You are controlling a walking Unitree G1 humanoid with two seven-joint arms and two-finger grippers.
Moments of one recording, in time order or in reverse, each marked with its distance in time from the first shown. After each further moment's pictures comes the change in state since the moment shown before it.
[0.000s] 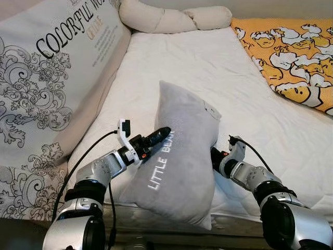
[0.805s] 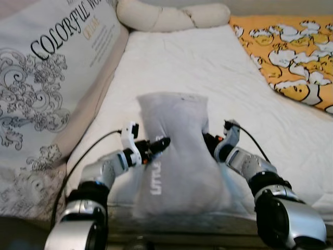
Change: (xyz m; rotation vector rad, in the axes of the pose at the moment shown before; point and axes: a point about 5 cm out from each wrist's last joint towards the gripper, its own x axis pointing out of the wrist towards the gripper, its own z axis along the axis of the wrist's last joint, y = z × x) left arm 0.006 0.007 -0.014 0.216 0.135 0.252; right arm 0.009 0.044 0.019 -0.153 -0.073 0.182
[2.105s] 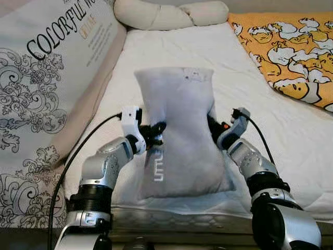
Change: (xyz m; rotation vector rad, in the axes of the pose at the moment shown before) left arm -0.006 -0.037 0.042 0.222 -0.146 0.132; right arm -0.005 0.013 0.033 -0.057 -0.272 0.027
